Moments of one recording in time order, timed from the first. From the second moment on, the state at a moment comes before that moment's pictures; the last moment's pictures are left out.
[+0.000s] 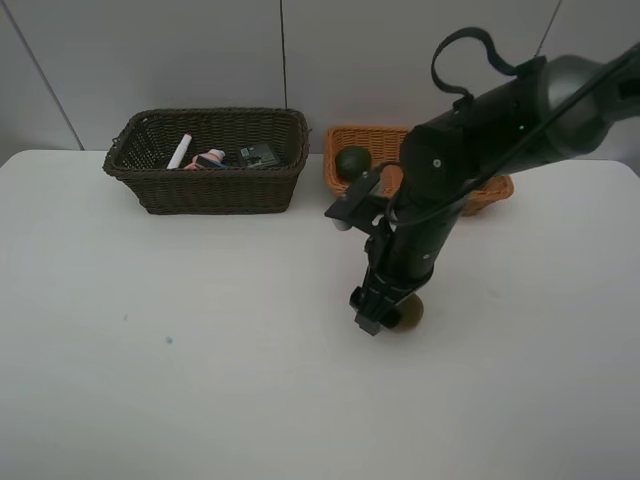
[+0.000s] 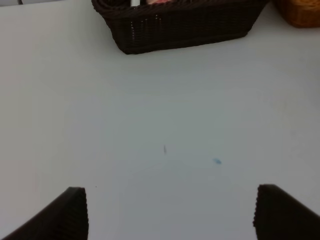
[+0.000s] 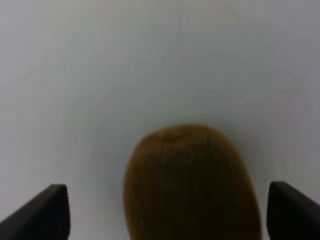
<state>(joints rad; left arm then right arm) -0.11 0.00 -0.51 -0.07 1.06 0.05 0.68 1.92 -1.06 -0.11 0.67 -0.26</state>
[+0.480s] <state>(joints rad) -0.11 0.00 -0.51 -0.07 1.06 0.05 0.68 2.01 -1.06 -0.11 0.65 -0.26</state>
